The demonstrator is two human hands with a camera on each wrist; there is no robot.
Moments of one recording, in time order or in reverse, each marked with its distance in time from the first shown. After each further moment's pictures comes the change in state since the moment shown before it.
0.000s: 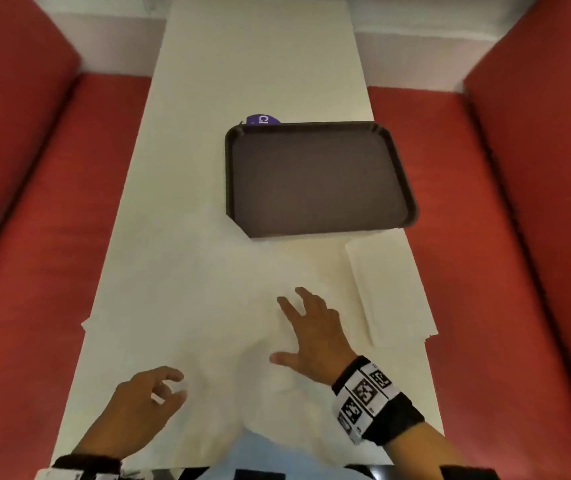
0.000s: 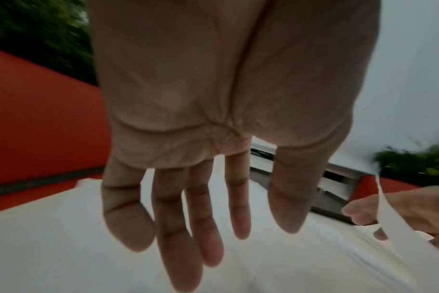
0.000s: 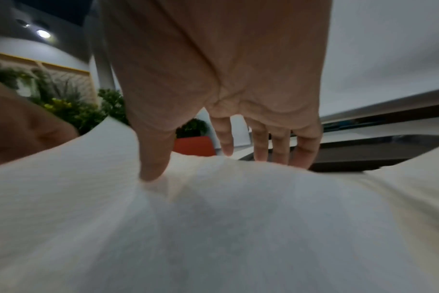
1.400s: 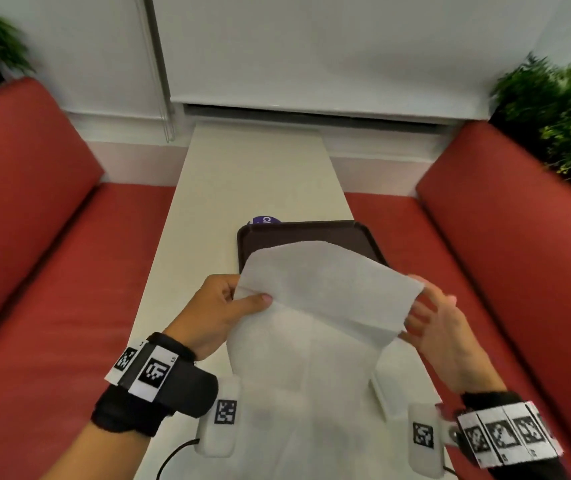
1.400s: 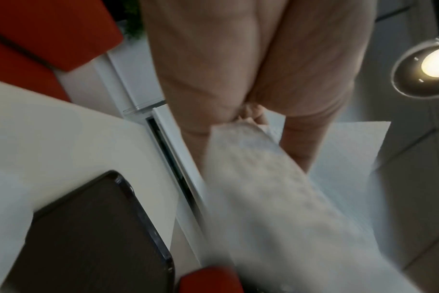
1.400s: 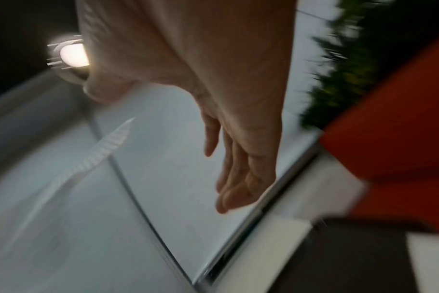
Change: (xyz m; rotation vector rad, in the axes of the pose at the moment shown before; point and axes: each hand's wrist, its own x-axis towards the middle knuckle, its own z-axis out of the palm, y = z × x) left_hand 0.020 0.151 -0.115 -0.753 -0.160 0.629; right_hand -0.077 0.017 -0.143 1.345 0.604 -0.112
